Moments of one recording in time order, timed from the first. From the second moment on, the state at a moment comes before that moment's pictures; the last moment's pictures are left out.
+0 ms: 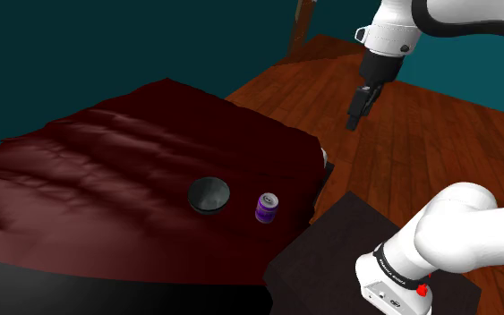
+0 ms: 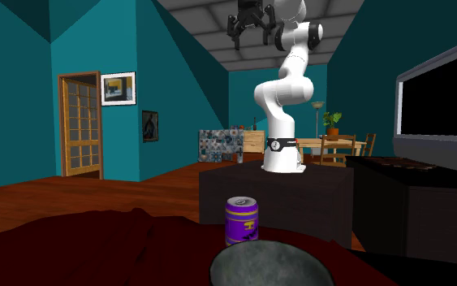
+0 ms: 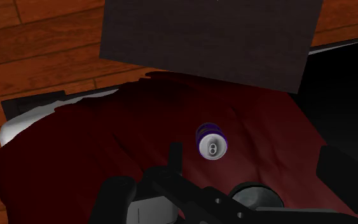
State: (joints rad) arm -0.02 -0.77 0.06 -2.33 0.02 1.47 -0.14
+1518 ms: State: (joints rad) arm -0.01 -0.32 0.16 -2.69 0.06 2.34 -0.07
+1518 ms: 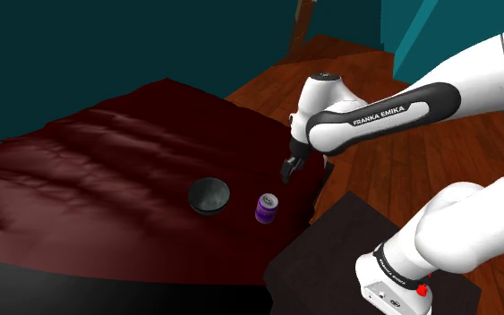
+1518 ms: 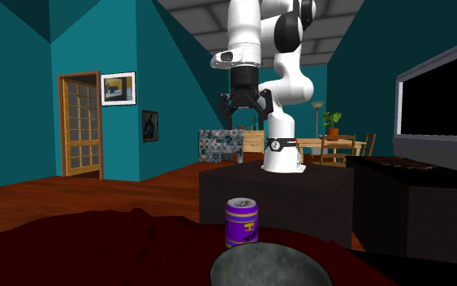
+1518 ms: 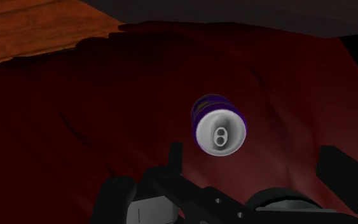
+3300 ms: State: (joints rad) arm 0.05 0.44 0.09 -2.50 -0.18 2.94 0.14
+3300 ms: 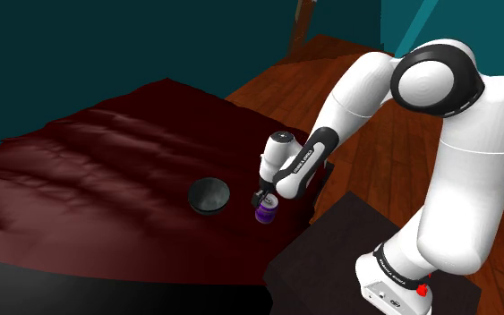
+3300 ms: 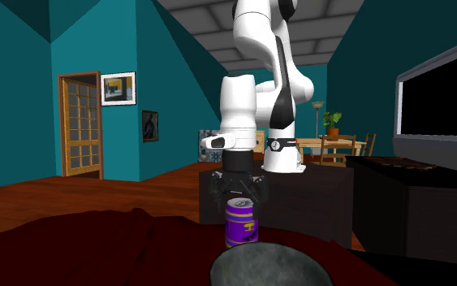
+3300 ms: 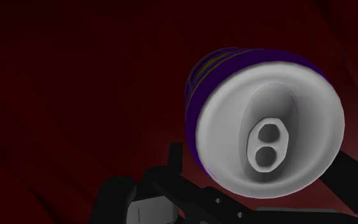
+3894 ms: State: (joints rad) arm 0.05 0.44 0.09 -2.50 -0.18 2.94 0.14
